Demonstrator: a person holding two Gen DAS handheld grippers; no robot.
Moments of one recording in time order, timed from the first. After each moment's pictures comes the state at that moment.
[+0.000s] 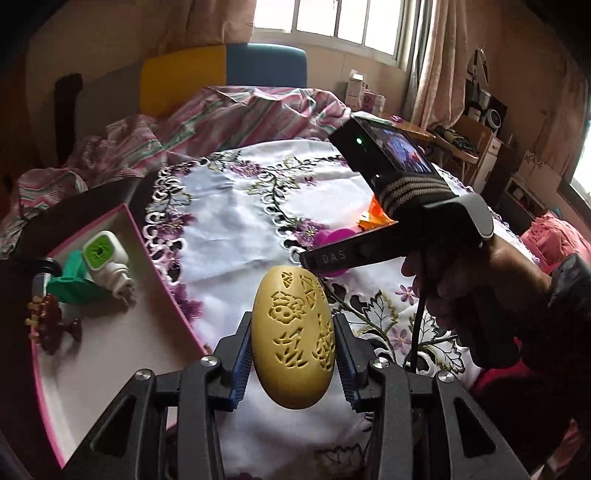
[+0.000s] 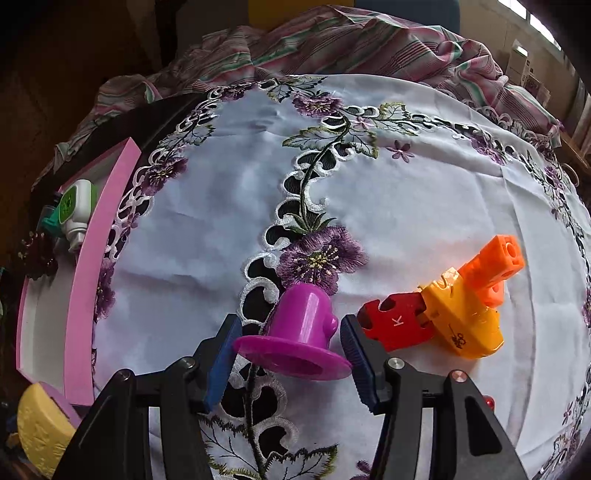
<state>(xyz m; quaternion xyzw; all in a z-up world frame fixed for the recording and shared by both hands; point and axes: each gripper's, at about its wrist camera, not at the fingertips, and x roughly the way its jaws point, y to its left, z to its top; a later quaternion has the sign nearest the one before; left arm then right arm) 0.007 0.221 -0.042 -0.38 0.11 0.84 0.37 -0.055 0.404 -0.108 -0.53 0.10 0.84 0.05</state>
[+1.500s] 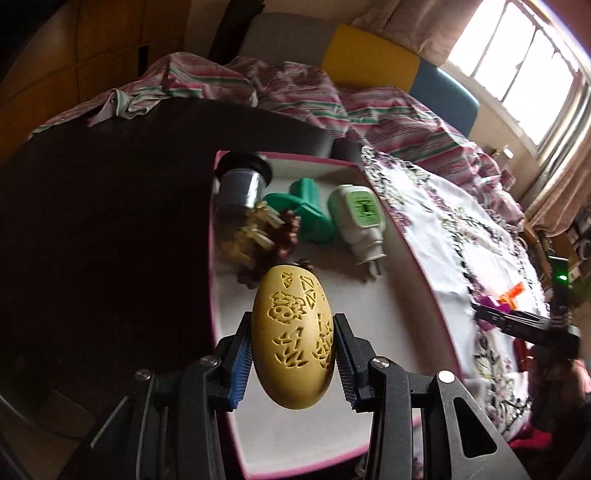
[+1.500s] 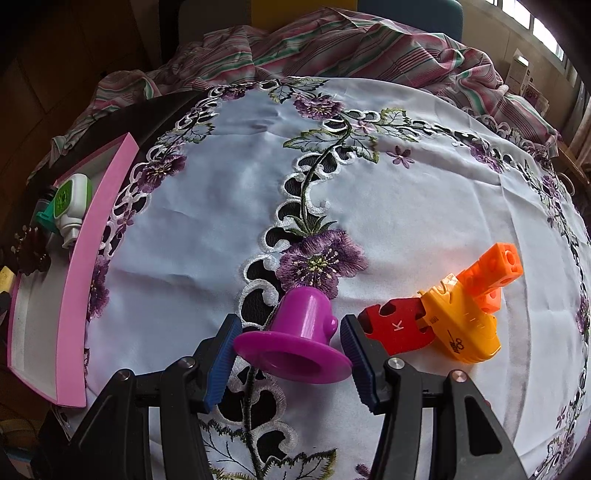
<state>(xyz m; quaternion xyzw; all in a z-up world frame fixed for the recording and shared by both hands) -0.095 0.044 -0.076 -0.47 -0.06 0.87 0.16 -0.057 0.394 -0.107 -0.53 0.07 0.84 0.05</state>
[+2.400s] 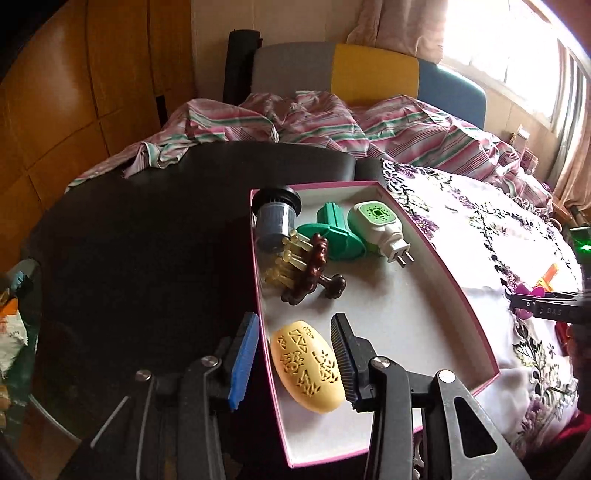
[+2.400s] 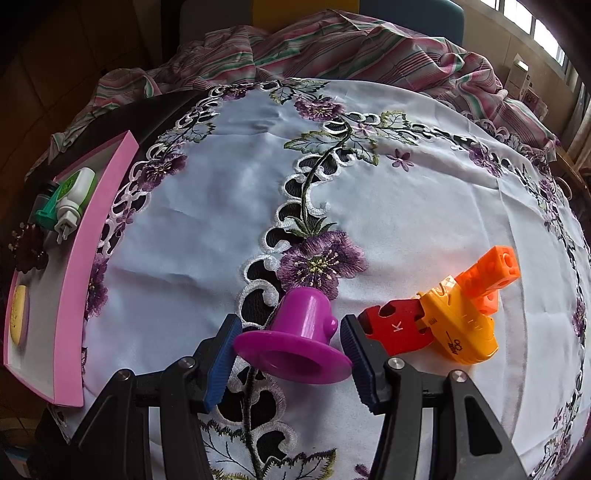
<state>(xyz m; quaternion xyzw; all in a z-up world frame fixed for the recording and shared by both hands) -0.064 0.042 -0.051 -0.41 0.03 0.91 0.10 -0.057 0.390 -0.105 -0.53 0.06 0.84 0.06</state>
